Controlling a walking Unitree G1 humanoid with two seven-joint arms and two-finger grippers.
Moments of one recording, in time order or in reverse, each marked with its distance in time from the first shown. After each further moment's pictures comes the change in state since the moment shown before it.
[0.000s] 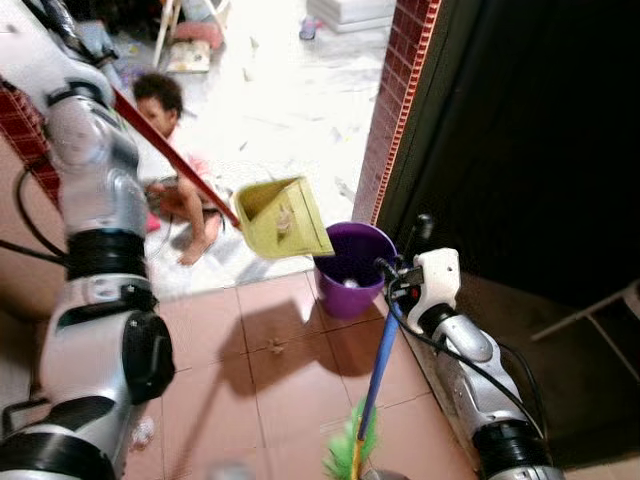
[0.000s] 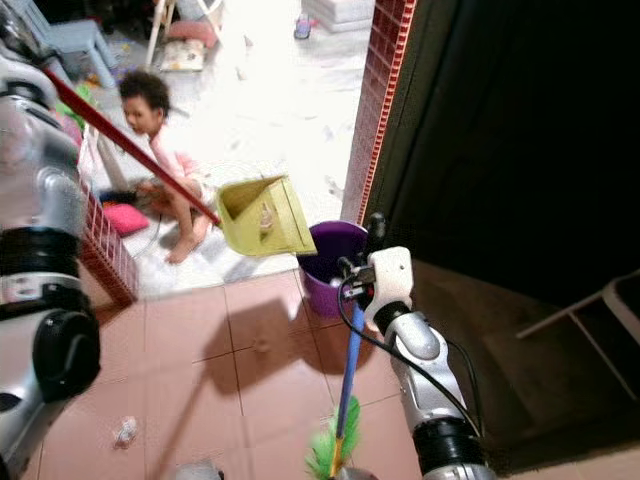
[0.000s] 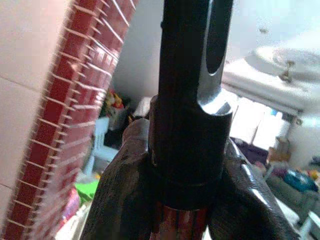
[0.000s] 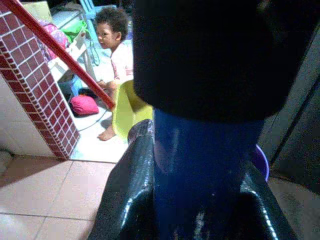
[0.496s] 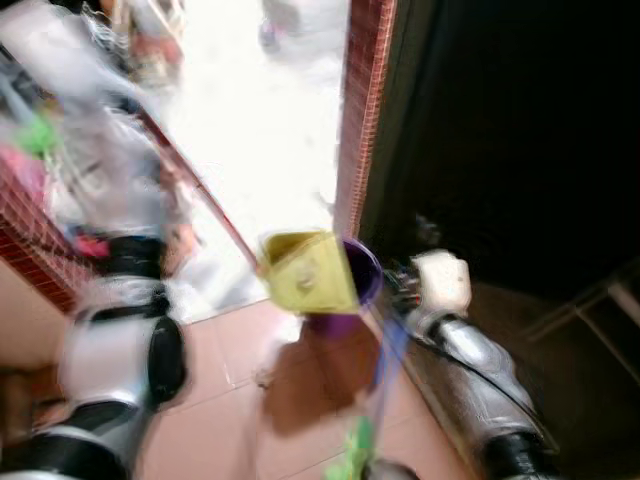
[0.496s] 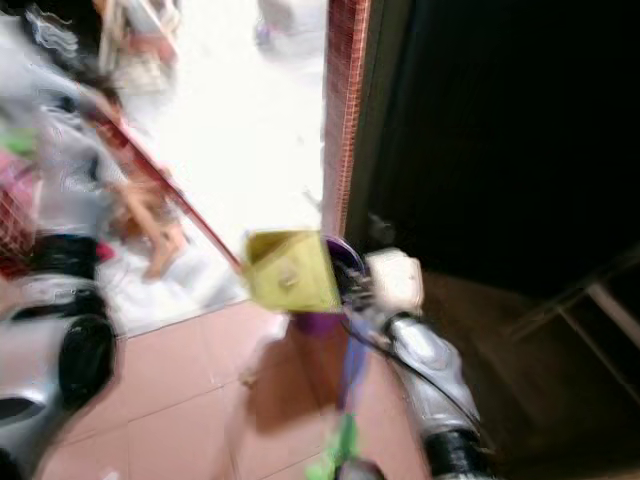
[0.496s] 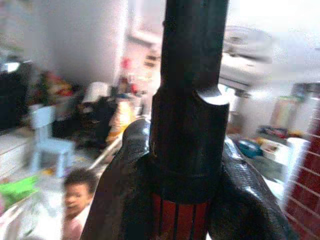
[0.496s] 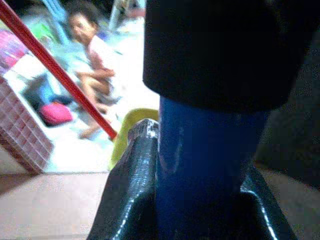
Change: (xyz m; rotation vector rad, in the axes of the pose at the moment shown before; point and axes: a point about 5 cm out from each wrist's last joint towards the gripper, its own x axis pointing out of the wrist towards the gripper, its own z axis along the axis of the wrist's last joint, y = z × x) left arm -0.016 -0.036 -0.019 -0.009 0.049 -0.118; right arm -0.013 -0.012 -0.012 0.019 0.053 -0.033
